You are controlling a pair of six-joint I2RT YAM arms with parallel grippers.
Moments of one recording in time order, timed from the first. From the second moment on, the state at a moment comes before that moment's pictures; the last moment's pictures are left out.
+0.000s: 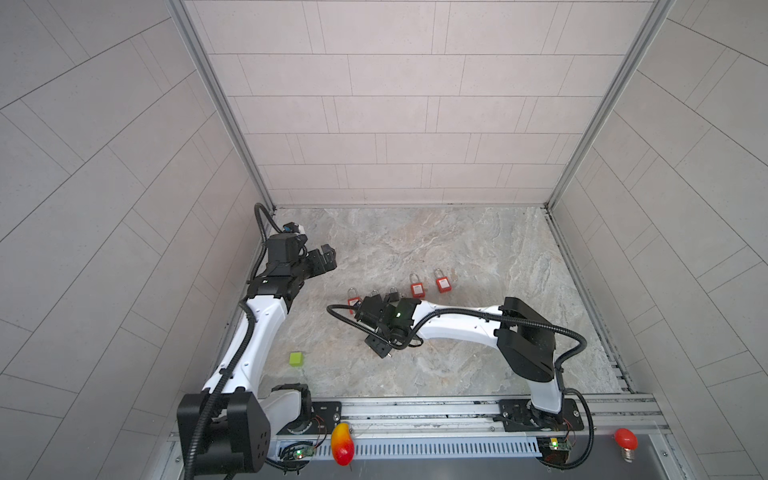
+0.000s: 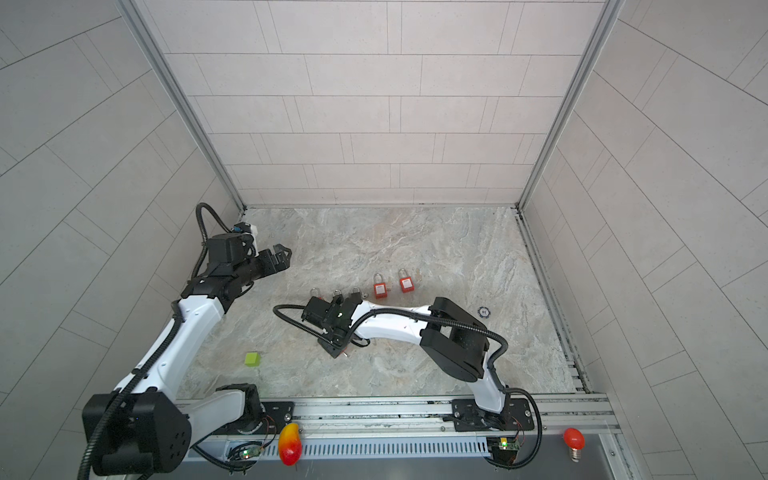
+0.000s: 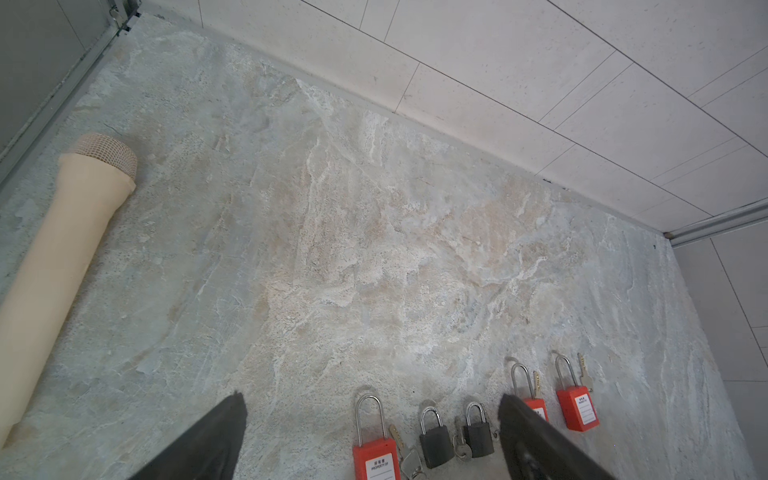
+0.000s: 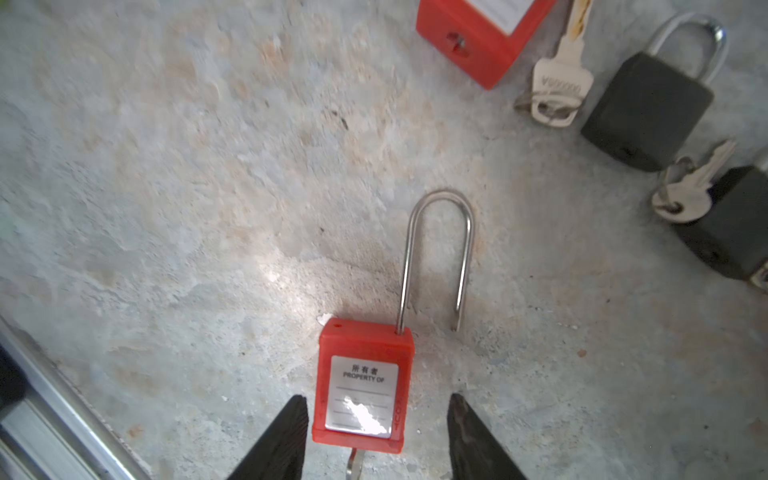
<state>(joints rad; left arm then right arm) 0.03 1.15 0.91 -0.40 0.20 -0.34 1.12 1.99 1.46 -0.69 0.06 0.28</state>
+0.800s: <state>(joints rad) 0.03 1.17 0.91 -0.40 0.24 -0.31 1.15 2.00 1.46 -0.67 0.09 0.23</state>
